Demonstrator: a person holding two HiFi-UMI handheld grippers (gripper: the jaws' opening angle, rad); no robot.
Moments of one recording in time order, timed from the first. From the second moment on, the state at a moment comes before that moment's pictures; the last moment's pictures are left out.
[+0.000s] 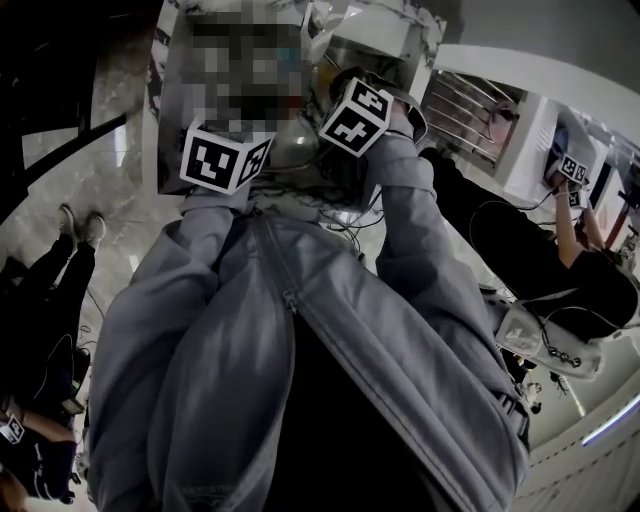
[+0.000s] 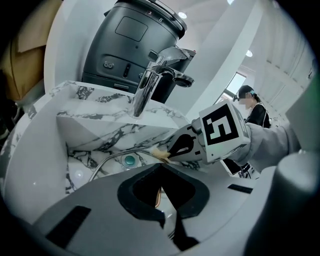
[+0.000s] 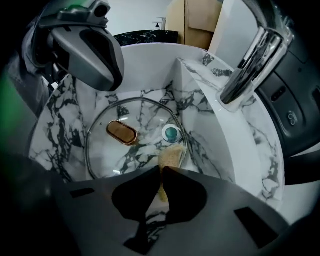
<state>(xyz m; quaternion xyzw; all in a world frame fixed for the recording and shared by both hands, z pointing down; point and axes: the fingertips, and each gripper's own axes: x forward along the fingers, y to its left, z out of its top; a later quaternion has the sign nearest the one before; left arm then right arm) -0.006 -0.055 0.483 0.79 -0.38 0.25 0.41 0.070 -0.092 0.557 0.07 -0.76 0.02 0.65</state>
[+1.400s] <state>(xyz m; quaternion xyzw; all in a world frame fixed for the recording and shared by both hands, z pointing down) 0.005 -0.055 0.492 0.79 -0.38 0.24 0.42 0.084 -0.008 0.609 -0.10 -0.68 0.04 0.72</state>
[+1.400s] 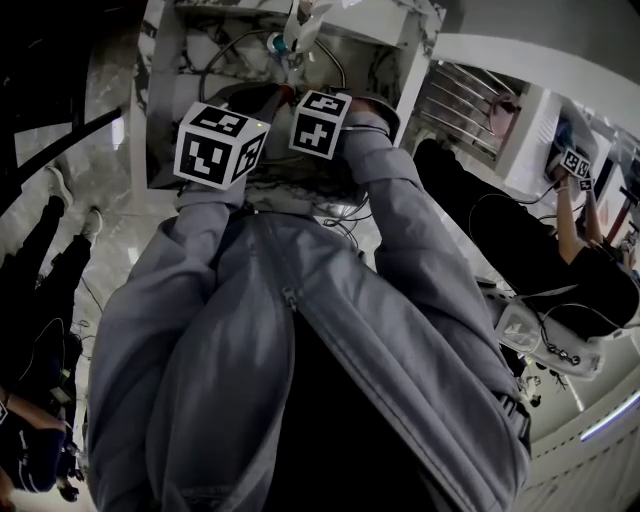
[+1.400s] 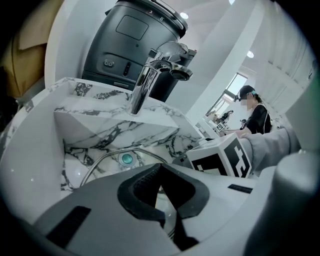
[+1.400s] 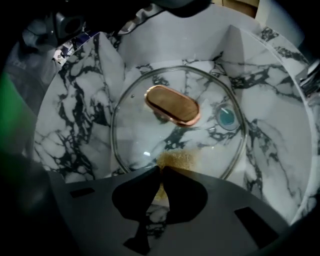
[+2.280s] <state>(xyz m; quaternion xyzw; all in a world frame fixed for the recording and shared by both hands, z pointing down) 0.007 0.006 0.458 0.80 -0.38 0.25 0.39 0.085 0.103 0.558 -0.12 -0.71 0.12 0.68</state>
